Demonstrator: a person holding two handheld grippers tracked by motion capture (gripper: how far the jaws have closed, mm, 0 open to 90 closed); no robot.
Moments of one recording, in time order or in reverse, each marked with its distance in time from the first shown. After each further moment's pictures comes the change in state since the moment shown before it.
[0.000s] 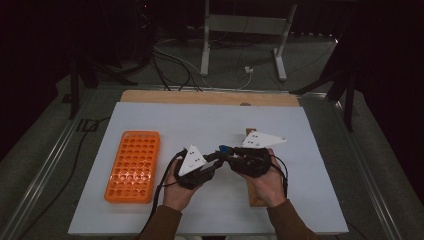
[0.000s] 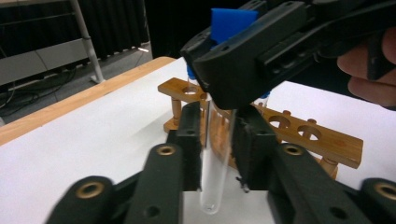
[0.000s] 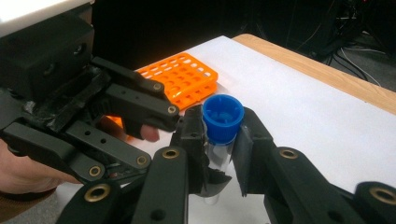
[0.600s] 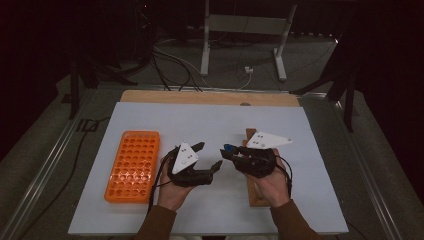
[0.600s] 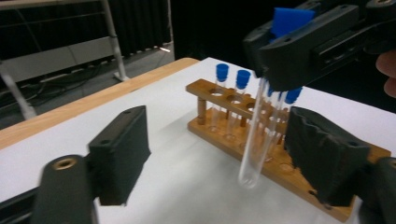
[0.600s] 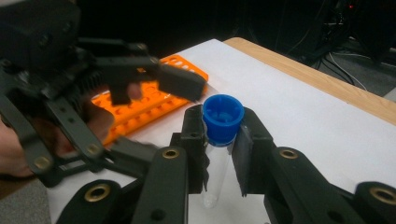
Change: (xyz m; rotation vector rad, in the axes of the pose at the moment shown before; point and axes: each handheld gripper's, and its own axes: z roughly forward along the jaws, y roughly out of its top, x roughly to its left) left arm 0.006 0.002 -0.009 -0.007 0.086 -0.044; right arm -0.002 -0.001 -0.009 -0.015 -0.029 -0.014
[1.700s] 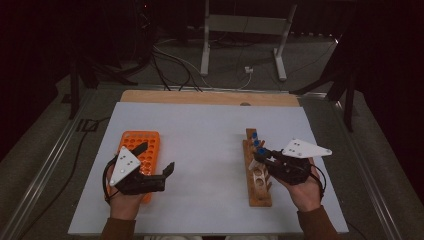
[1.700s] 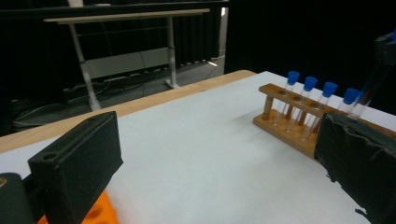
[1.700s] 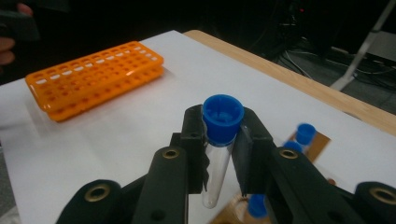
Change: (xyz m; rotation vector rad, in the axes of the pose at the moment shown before) left arm 0.048 -0.019 -0.101 -0.067 0.198 -0.069; right arm -0.029 -0.028 -0.063 -0.005 -0.133 -0.012
